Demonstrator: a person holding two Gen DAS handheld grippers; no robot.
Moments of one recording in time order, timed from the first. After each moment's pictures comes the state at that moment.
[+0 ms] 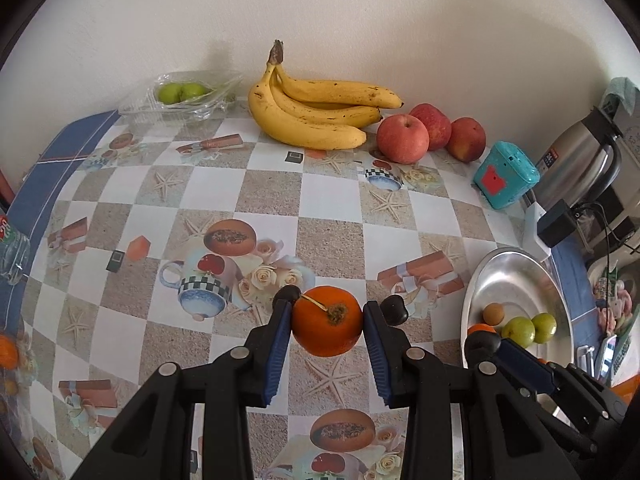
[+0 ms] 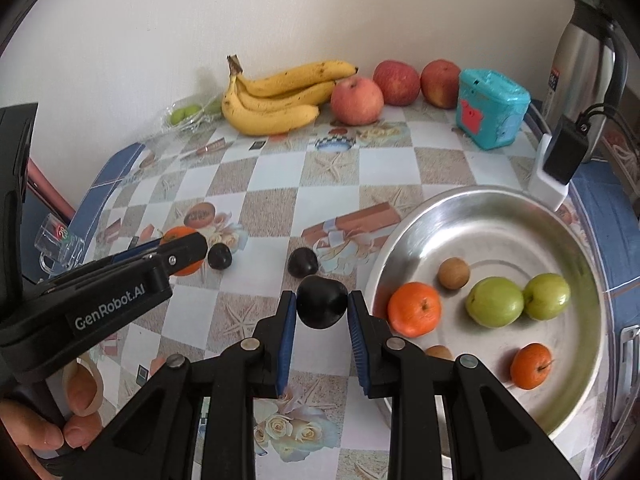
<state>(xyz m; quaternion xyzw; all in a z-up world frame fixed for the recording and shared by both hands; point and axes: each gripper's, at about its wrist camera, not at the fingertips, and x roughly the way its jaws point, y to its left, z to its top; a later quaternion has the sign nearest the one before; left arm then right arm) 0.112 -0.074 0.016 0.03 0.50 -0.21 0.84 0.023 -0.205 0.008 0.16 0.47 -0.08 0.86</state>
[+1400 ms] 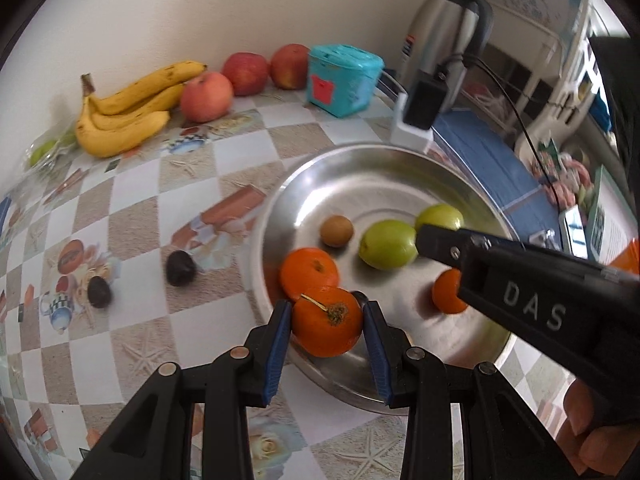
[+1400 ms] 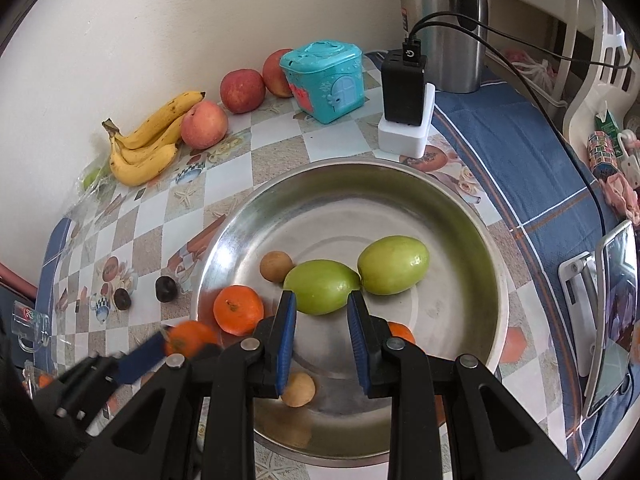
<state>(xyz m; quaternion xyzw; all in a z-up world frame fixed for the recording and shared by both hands) 0.013 -0.202 -0.009 0.15 0.49 -0.37 0.77 -0.037 -0.314 -0.003 0.26 0.47 -0.21 0.82</state>
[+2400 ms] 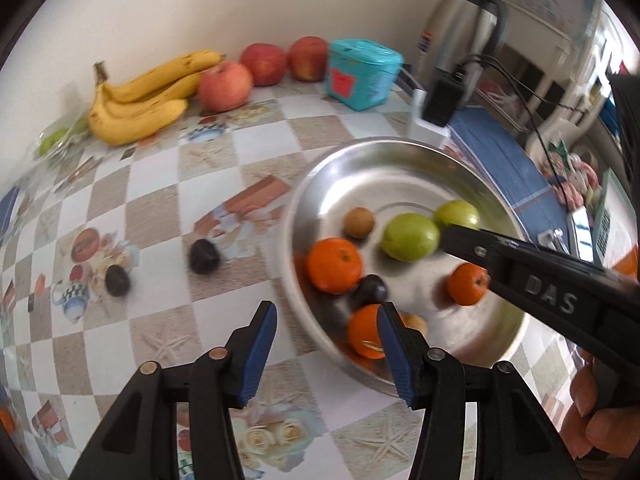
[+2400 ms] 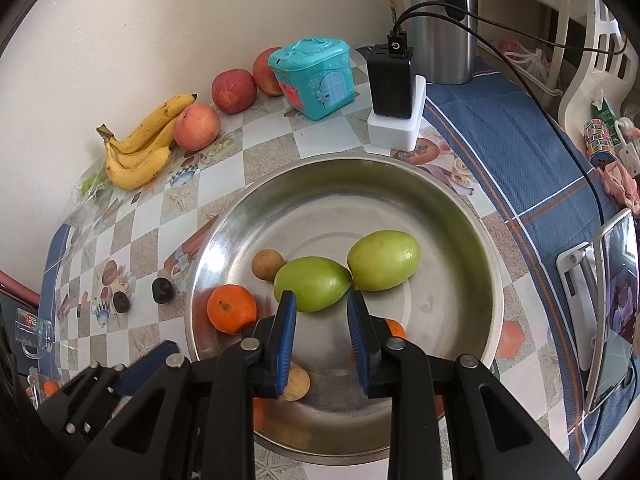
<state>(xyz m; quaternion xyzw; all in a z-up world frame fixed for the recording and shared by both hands) 0.029 -0.182 -0.006 0.14 0.51 -0.35 0.77 -0.040 -0.319 -0.005 0.27 0.47 -0.22 0.81</state>
